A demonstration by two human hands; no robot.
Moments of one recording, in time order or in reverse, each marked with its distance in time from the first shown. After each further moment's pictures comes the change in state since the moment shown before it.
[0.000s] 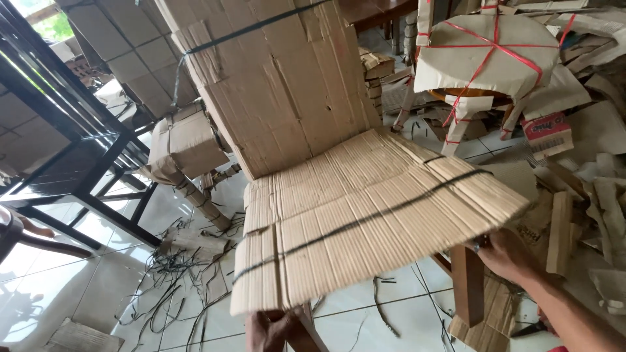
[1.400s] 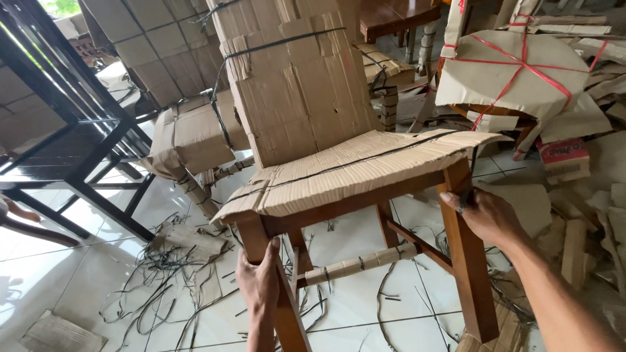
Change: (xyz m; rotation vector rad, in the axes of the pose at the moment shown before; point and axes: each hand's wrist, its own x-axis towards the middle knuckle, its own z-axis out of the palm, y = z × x) left_hand 0.096 0.117 0.025 -0.119 0.314 0.172; right_hand 0.072 -0.168 -0.036 -0.120 0.056 0.112
